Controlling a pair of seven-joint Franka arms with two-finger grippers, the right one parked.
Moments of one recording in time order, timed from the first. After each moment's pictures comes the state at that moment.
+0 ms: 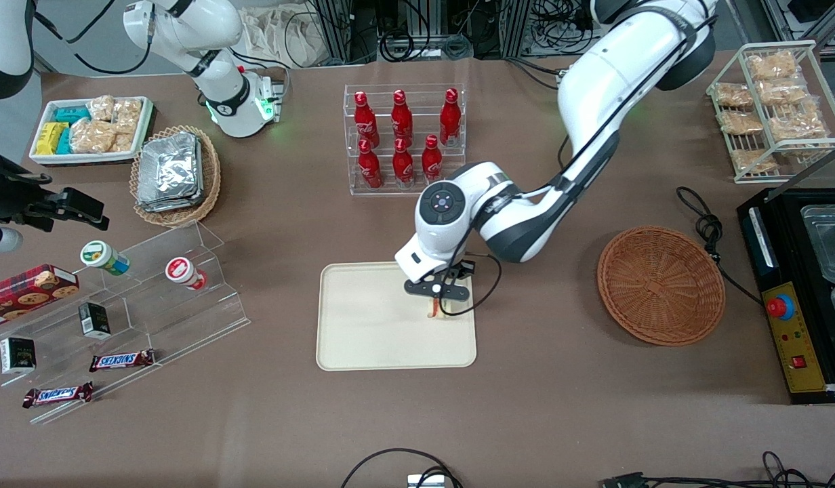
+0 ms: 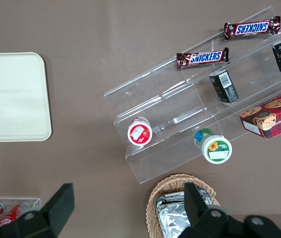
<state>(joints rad) -0.31 0.83 -0.58 -1.37 0.49 2.06 -0.81</state>
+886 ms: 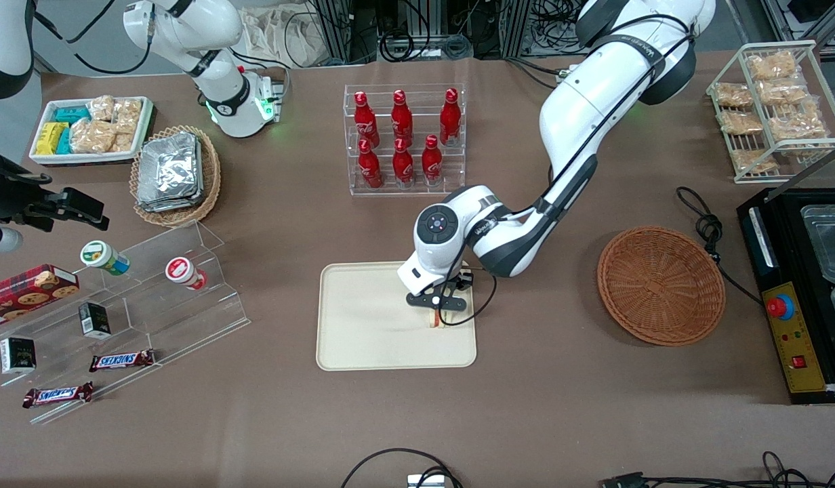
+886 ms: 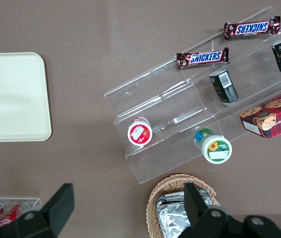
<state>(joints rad) -0.37 0.90 -0.48 -1.36 0.49 2.14 -0.82</state>
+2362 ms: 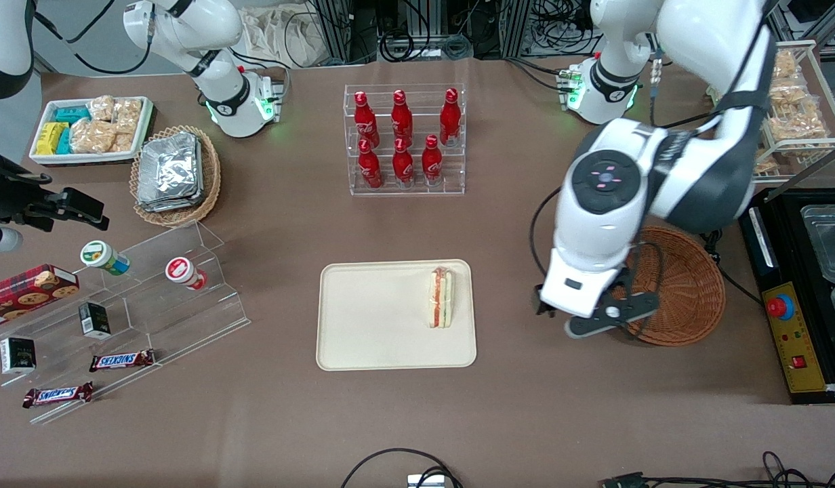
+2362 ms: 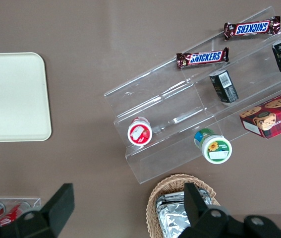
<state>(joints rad) -0.10 0.51 -0.46 -1.24 0.43 1.71 -0.81</state>
